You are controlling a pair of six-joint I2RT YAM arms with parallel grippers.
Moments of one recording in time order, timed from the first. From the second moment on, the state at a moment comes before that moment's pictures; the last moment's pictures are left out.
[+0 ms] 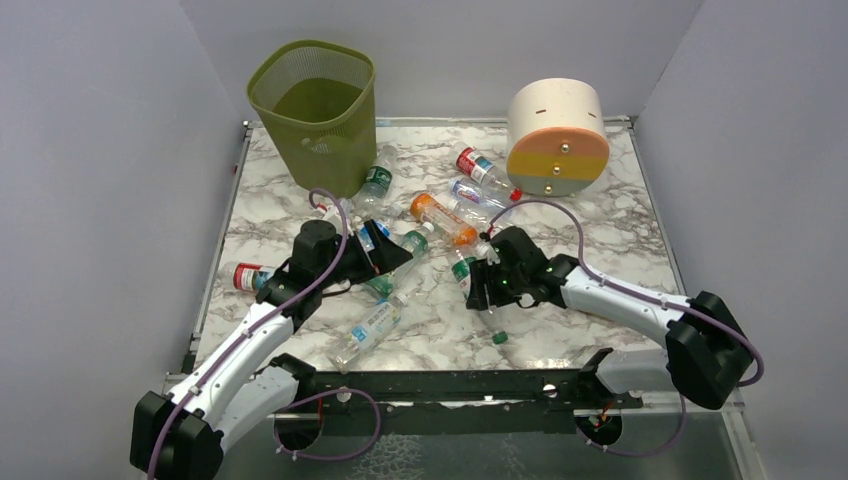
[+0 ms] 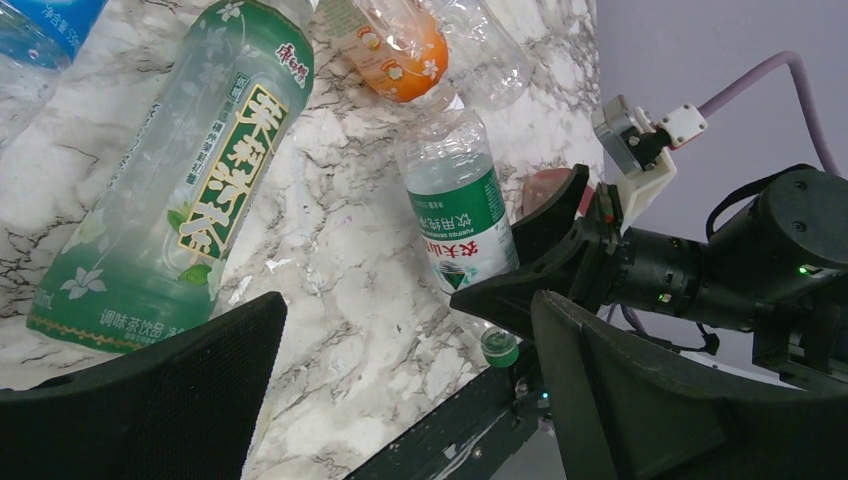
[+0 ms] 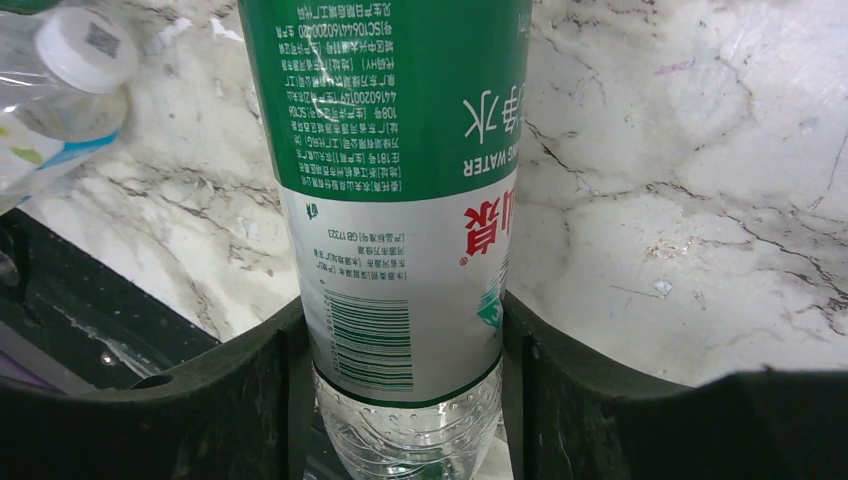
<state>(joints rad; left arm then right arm) -0.45 0.87 0.58 -0.20 0.32 -0.83 0.74 1.31 0.70 -0.37 -0.13 0.47</state>
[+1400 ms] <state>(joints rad) -0.53 0.98 0.55 0.09 0.35 -1.09 0.83 1.27 0.89 -0.26 -0.29 0.58</state>
